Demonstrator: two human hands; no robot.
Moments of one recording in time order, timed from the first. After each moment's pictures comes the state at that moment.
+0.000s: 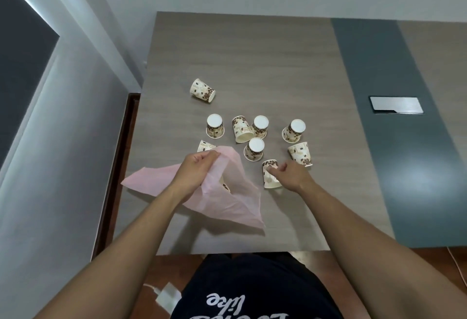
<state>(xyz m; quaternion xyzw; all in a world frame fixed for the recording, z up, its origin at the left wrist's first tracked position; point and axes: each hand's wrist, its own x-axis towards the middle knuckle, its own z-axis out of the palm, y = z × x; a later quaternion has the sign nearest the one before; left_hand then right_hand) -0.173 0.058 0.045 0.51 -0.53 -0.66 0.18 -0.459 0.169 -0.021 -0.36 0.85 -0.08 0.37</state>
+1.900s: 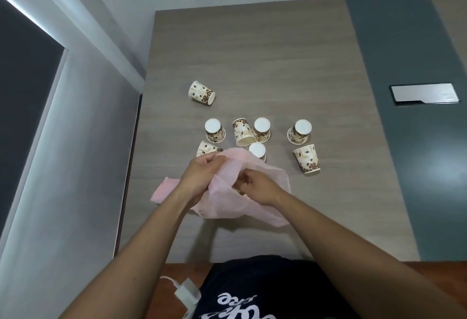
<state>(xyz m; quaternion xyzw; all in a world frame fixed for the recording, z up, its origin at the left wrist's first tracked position) -0.235 0.048 0.052 0.57 -0.43 -0.68 0.15 -0.407 0.134 -0.019 -0.42 0.68 -0.21 0.57</state>
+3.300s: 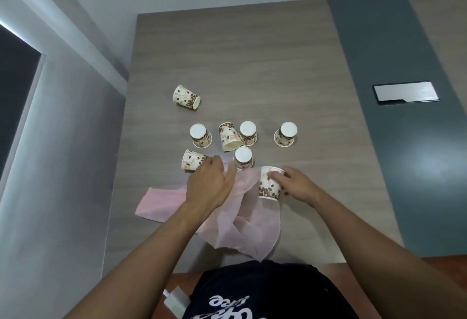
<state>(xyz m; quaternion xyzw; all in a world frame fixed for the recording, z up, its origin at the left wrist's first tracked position) -0.288 0.071 0.042 0.53 -0.81 -0.25 -0.01 -0.532 0.180 -0.048 -0.30 0.76 -0.24 0.52</state>
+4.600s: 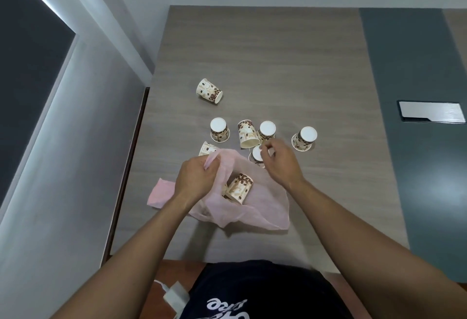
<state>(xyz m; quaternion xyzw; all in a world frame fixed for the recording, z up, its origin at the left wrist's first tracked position) -0.220 0.050 0.050 0.62 -0.68 -0.38 0.07 -0.463 0.099 -0.022 -0.47 0.78 -0.30 0.29</state>
